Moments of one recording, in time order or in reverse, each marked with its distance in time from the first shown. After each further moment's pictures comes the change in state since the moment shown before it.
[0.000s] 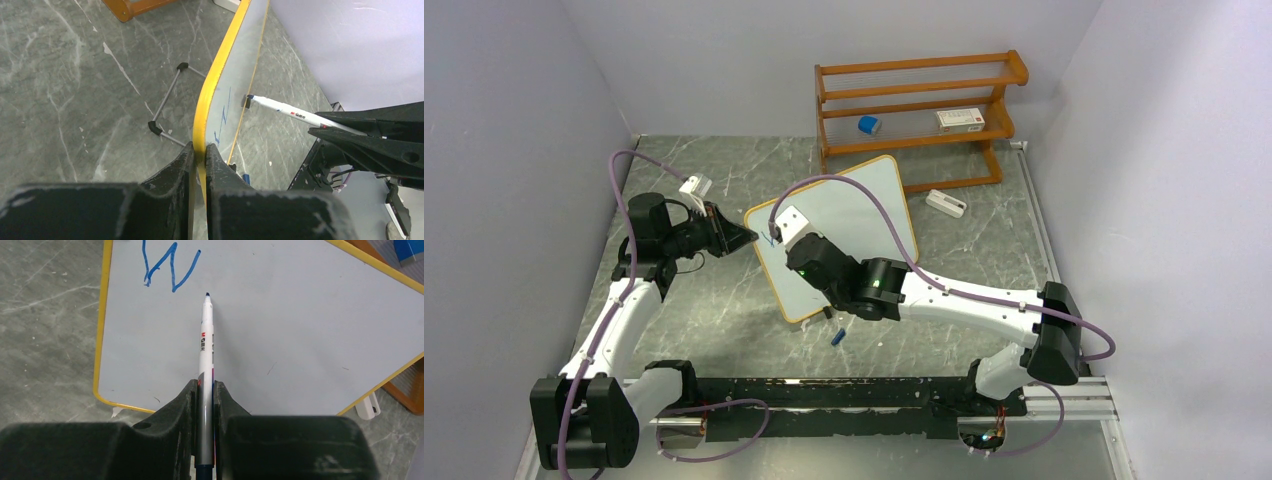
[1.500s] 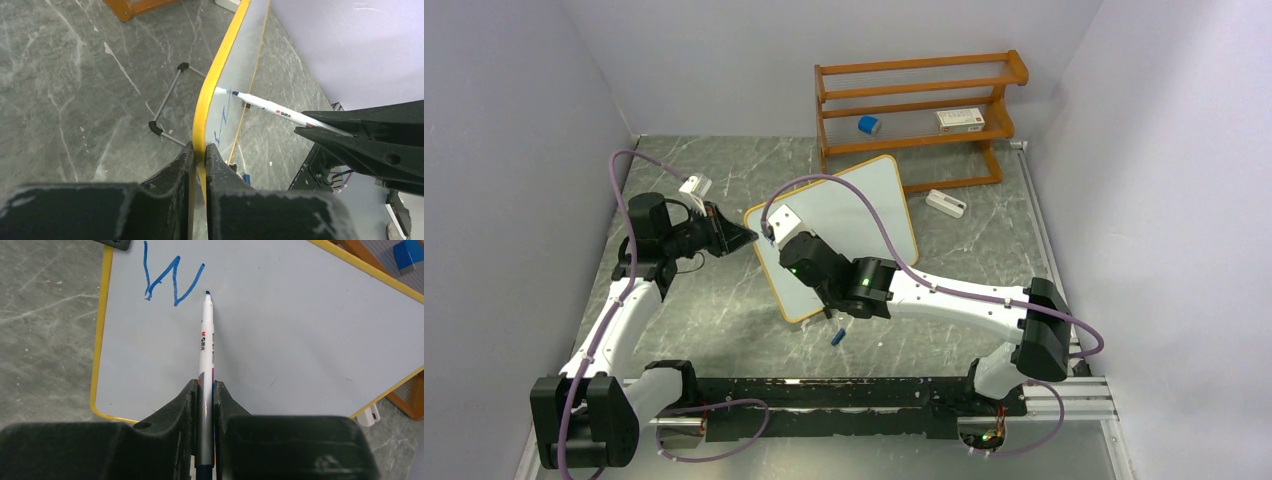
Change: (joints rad) left arm 0.000 0.003 0.000 0.001 0.000 0.000; right arm -0.008 0.055 0.010 0.058 0.013 -0.023
